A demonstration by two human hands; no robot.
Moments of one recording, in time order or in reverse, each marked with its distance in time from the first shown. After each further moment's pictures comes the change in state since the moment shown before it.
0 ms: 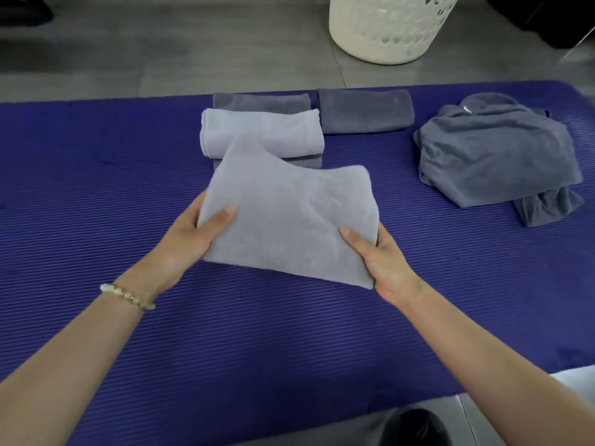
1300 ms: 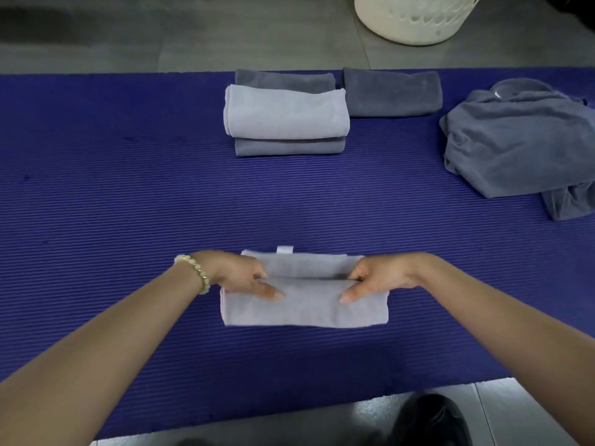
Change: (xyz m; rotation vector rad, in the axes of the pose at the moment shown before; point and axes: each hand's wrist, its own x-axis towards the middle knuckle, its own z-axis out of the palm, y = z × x) left_hand 0.027 -0.076 0.006 1.101 -0.777 -0.312; right_hand 0.023 0.019 0.000 -1.177 -0.779 0.529
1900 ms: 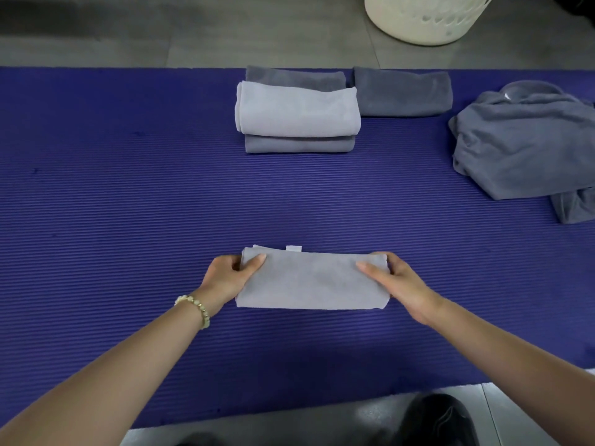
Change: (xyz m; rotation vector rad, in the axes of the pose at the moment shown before) left_hand 0.003 -0.020 0.053 -0.923 0.724 -0.106; right_hand 0.005 0.028 0.048 0.834 0.654 -0.147
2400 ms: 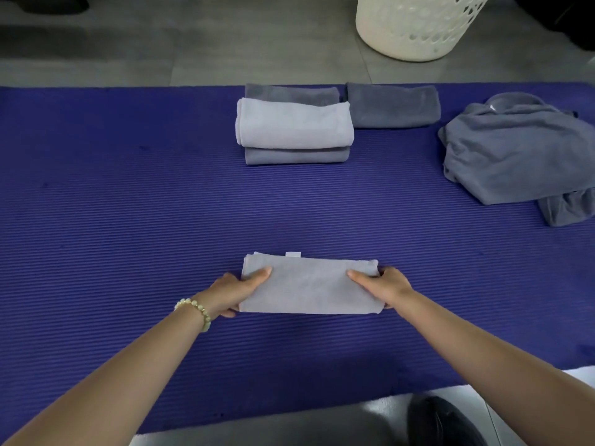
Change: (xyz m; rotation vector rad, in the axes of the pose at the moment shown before) left_hand -0.015 0.010 -0.010 0.132 -0.245 -0.253; right_hand 0.017 0.002 0.013 -0.366 0.223 0.267
